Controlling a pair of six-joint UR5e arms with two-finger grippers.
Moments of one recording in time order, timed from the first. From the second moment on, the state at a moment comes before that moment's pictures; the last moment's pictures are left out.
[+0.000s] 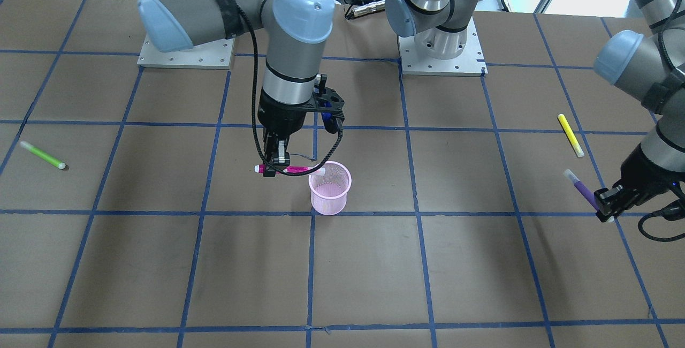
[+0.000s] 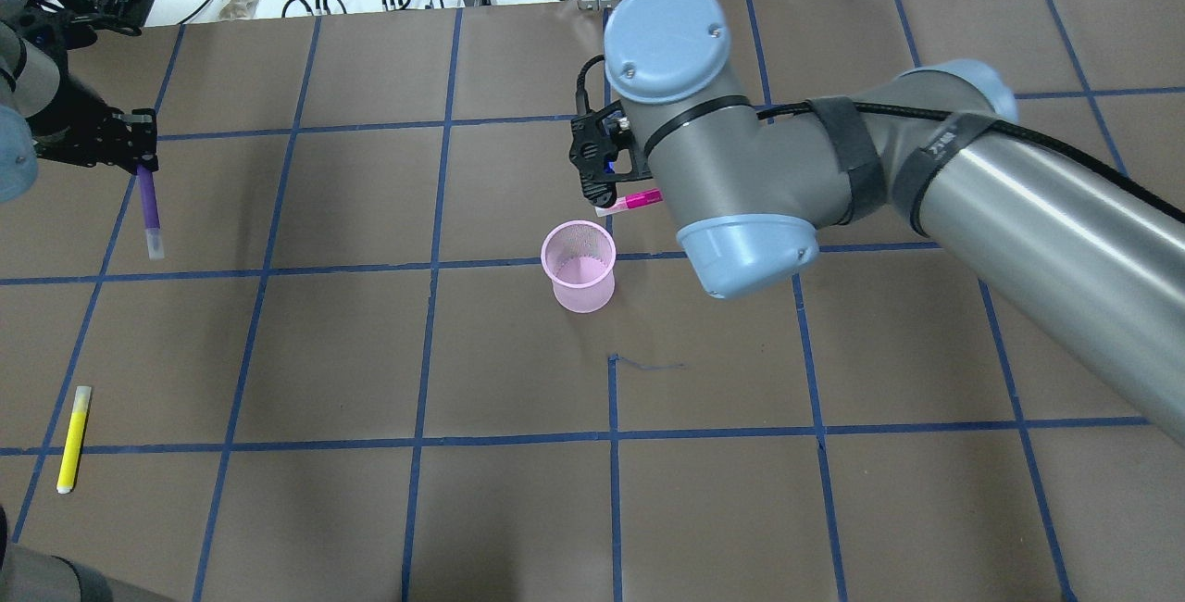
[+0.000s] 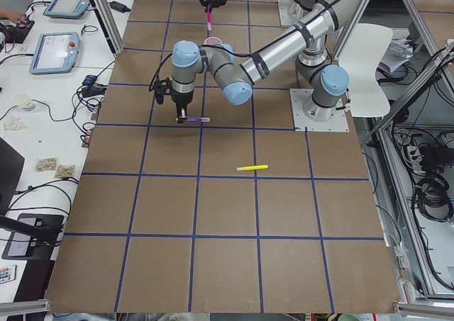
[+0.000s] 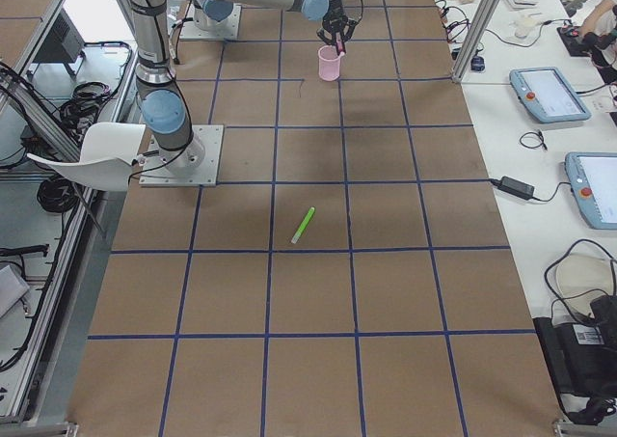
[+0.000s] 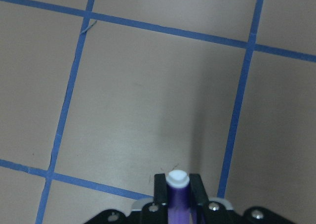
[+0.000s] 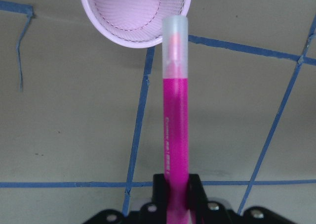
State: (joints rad) left arm -1.08 -1.87 -1.69 -0.95 1.56 0.27; right arm 2.02 -1.28 1.65 -2.06 -1.94 -1.31
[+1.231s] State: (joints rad) left arm -1.08 -1.87 -1.70 -0.95 1.55 0.28; right arm 2.17 -1.07 1.48 -1.81 -2.12 -1.25
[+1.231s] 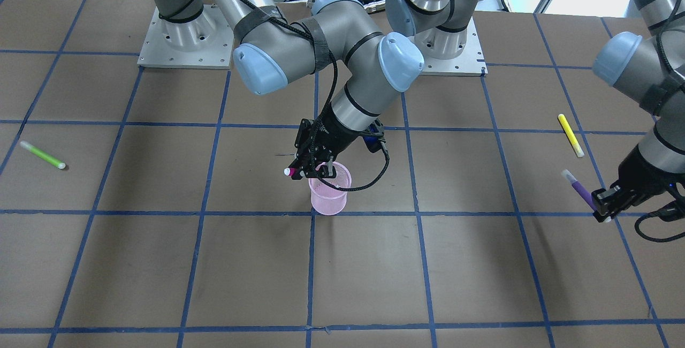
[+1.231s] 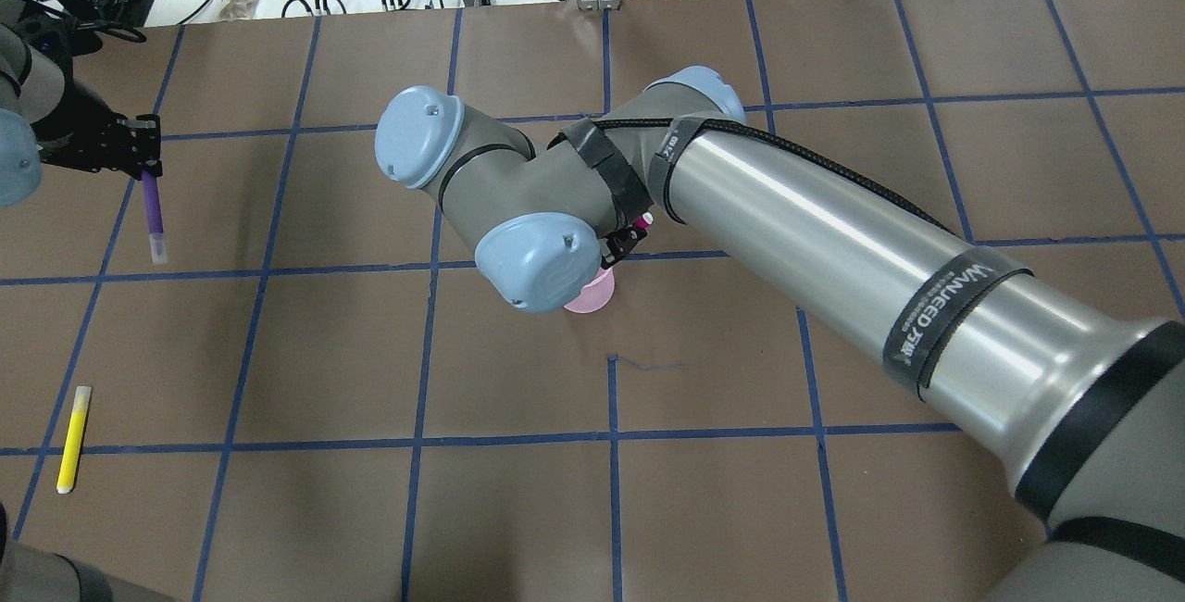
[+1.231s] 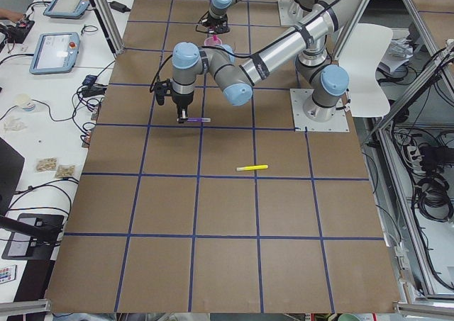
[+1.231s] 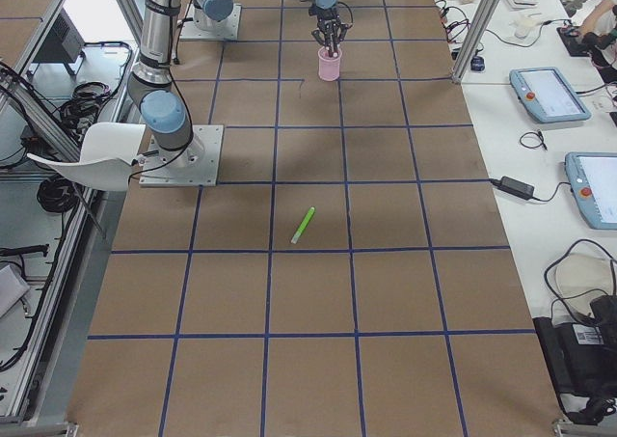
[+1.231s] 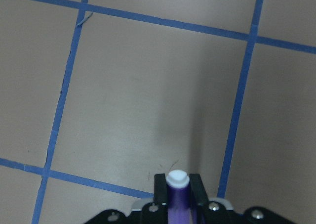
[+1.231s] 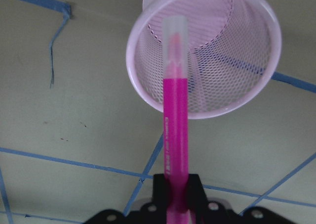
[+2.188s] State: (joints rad) left arm -1.18 -1.87 -1.68 -0.92 1.55 0.22; right arm 2.07 -1.17 1.47 -1.81 -1.96 -1.25
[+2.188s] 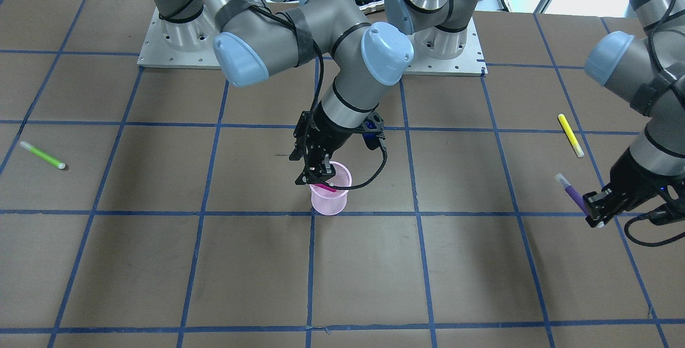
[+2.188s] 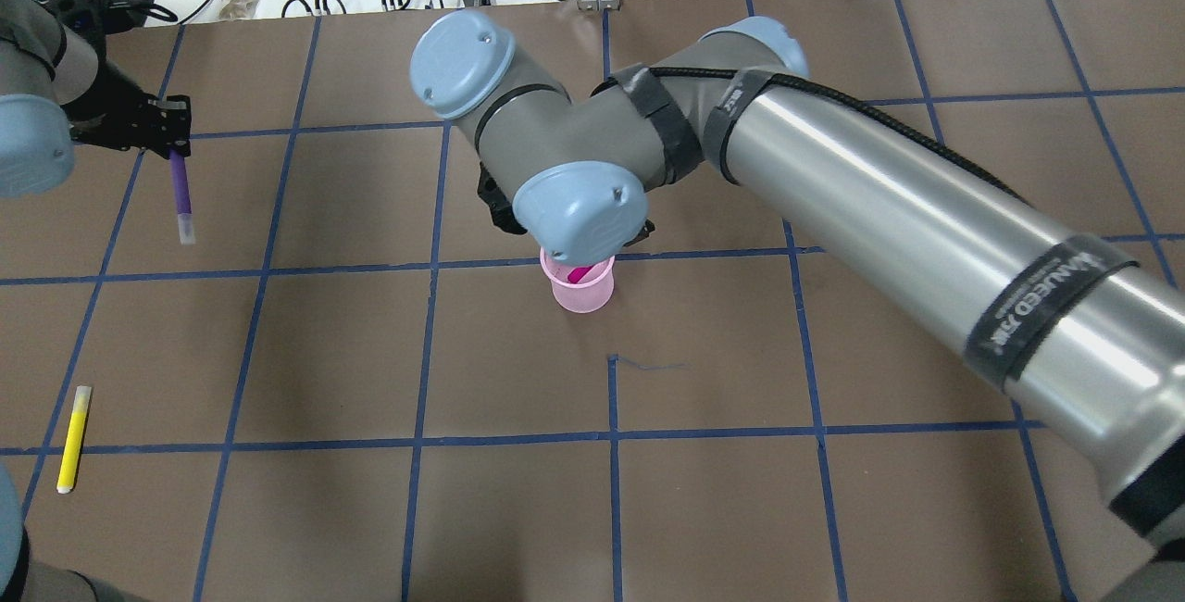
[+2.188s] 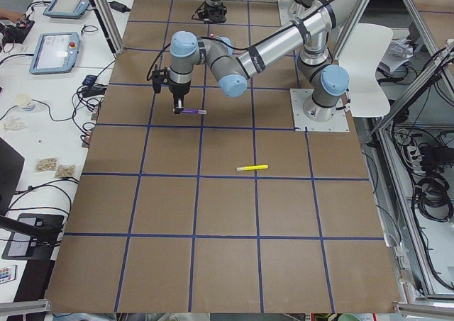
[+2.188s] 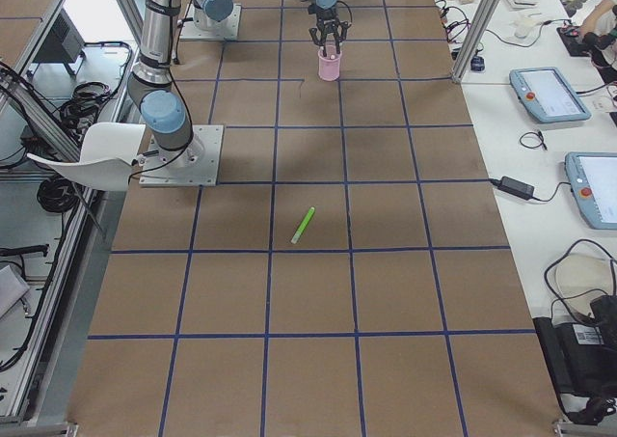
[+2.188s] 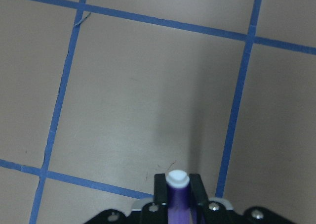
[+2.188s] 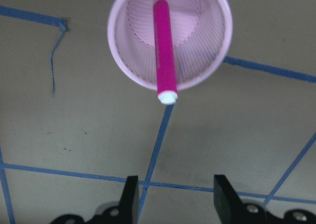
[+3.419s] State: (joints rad) left arm -1.79 -1.88 -1.70 -0.65 1.71 -0.53; right arm 1.73 -1.47 1.48 -1.65 -1.69 -0.73
